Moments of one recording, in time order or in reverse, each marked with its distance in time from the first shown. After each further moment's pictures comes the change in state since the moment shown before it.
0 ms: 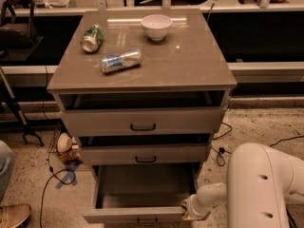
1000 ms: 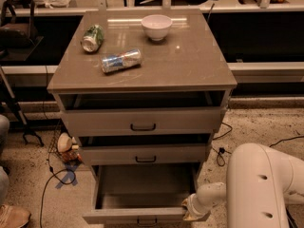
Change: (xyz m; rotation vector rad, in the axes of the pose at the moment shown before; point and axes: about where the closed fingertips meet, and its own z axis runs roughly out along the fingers) arm -0.001 0.003 0.002 -0.005 -0.002 0.000
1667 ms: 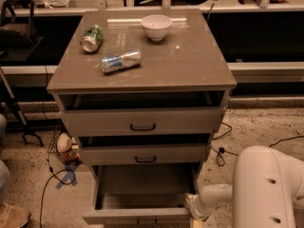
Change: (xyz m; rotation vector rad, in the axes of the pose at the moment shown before) arm 0.002 -0.001 -0.006 0.011 -0.011 0.001
